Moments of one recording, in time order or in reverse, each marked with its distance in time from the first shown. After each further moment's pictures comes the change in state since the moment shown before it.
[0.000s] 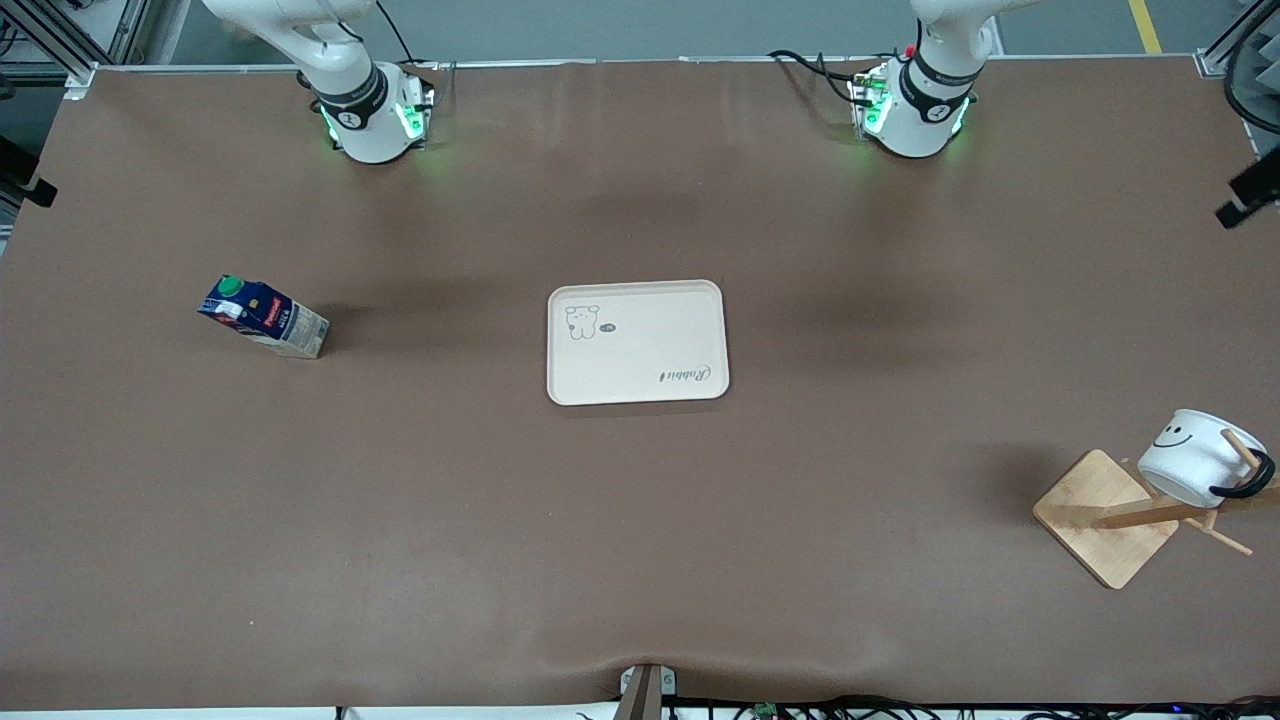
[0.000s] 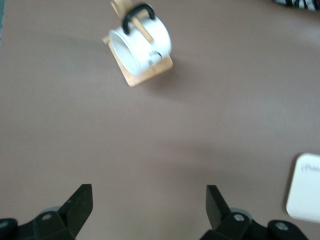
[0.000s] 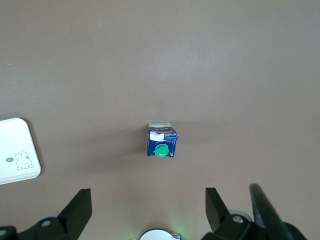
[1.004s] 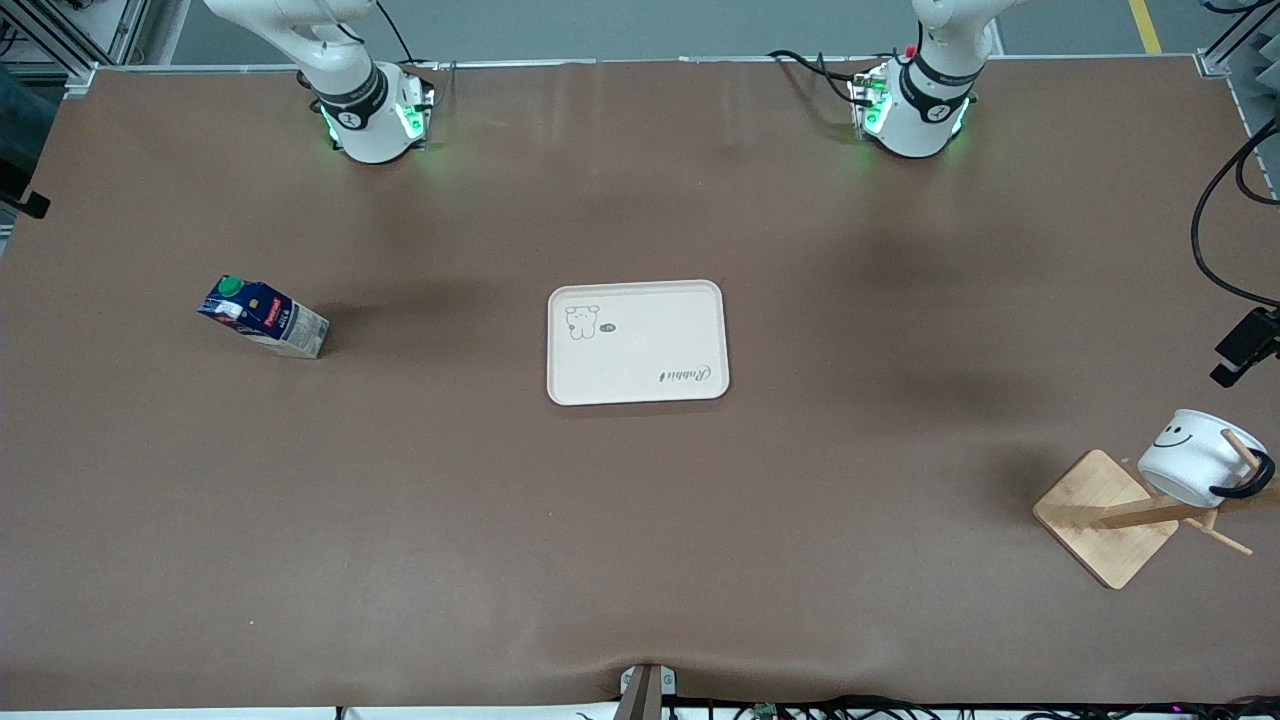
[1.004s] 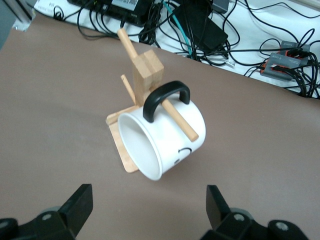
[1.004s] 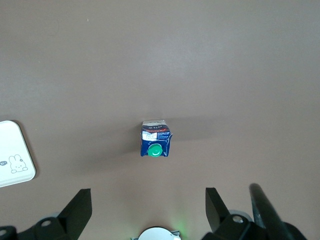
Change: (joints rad) left arm 0.070 0.112 -0.011 -0.361 -0.114 0.786 0.120; right arm -0.030 0.032 -0.002 -0.003 0.000 0.000 0.000
